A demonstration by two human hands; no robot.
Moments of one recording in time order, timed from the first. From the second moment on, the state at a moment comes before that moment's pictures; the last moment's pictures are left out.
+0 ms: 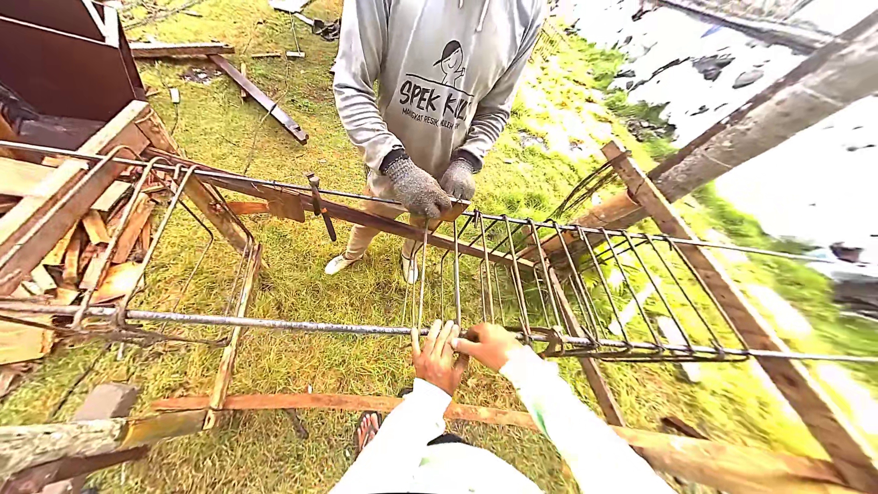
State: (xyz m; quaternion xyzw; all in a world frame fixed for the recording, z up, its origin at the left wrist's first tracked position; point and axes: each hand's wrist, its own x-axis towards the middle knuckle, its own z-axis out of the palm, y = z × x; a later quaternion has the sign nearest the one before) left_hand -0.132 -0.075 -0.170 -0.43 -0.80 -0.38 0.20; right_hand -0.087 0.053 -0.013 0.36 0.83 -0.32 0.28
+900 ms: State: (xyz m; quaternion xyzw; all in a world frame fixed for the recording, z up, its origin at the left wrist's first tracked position) left_hand -0.209 -0.068 -0.041 -0.48 -0.80 -0.18 -0.31; right_hand -0.086 0.054 -0.017 0.21 0.89 -0.22 0.33
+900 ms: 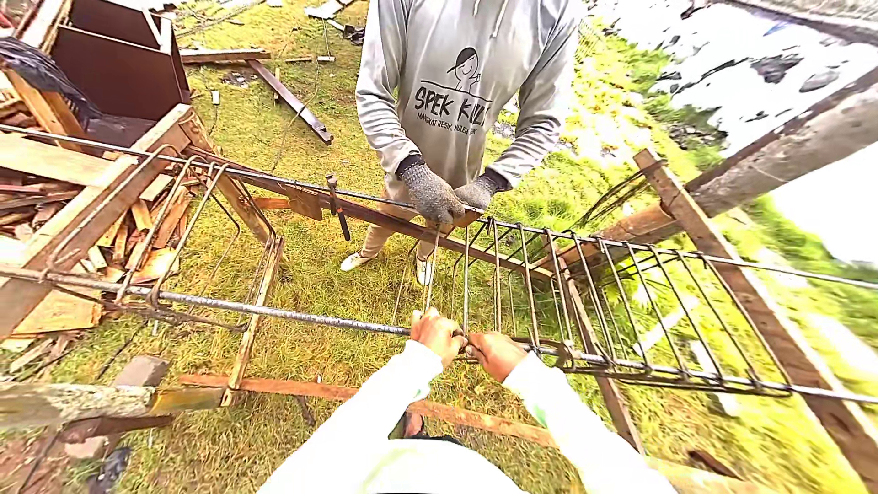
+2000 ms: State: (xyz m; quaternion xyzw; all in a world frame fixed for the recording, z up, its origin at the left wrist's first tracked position) left_hand -0.206 -0.290 -0.147 -0.09 -0.81 -0.39 -0.43; right_hand -0.060 0.012 -0.019 0.37 0.92 -0.11 0.10
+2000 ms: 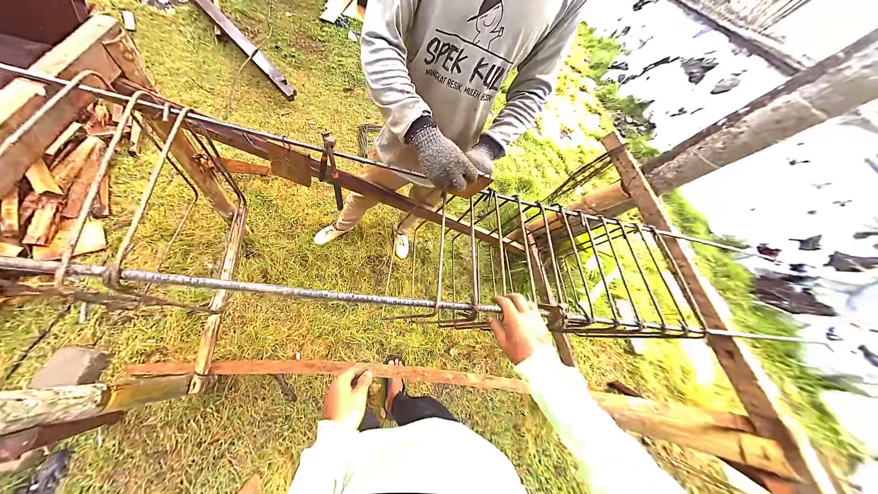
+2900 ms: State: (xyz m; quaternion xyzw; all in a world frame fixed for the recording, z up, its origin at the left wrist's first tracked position) left_hand -0.186 -0.260 -0.159 -0.10 -0.81 -0.30 -0.49; right_hand 0.047 0.037 -0.119 0.71 0.55 -0.40 -0.19
